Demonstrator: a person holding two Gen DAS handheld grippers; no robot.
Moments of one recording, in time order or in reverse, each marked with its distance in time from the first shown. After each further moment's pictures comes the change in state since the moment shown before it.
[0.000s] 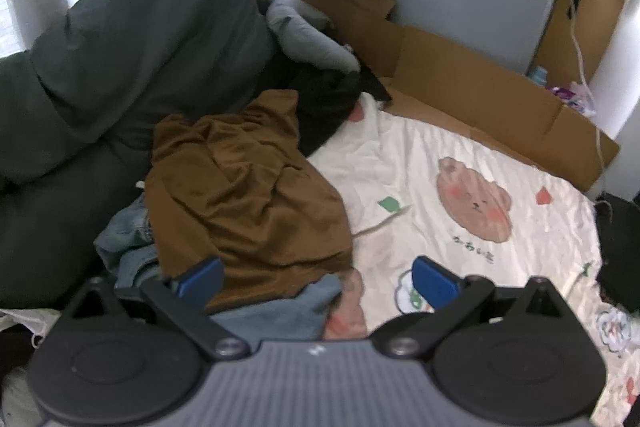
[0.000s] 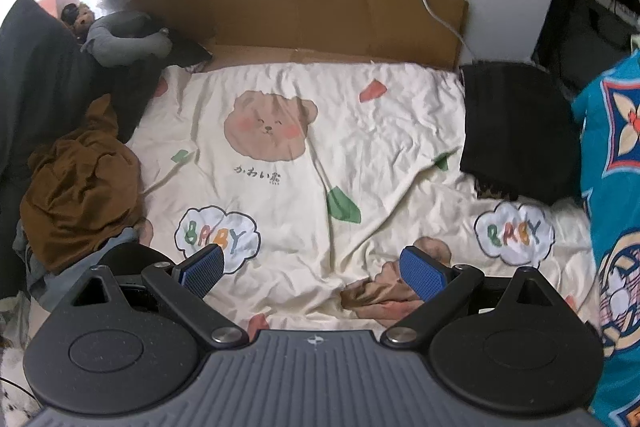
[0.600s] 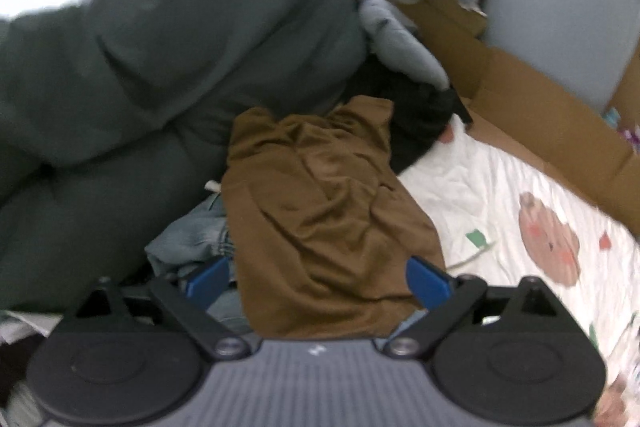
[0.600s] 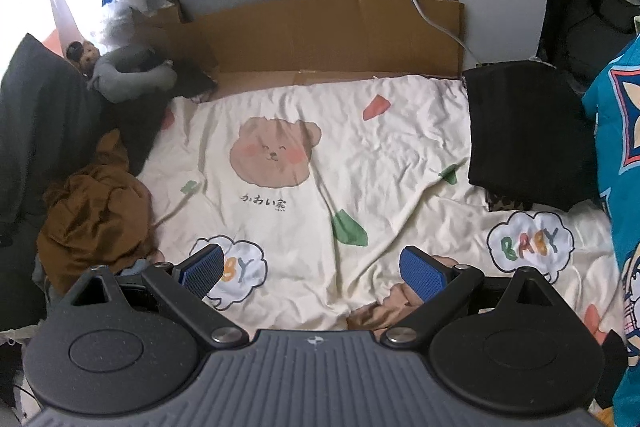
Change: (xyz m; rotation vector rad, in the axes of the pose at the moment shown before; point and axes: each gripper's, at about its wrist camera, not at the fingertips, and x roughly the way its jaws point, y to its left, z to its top) left arm 0.059 0.112 0.019 -0.150 -0.009 0.092; right arm 0.007 -0.041 0.009 0.054 -0.070 0.098
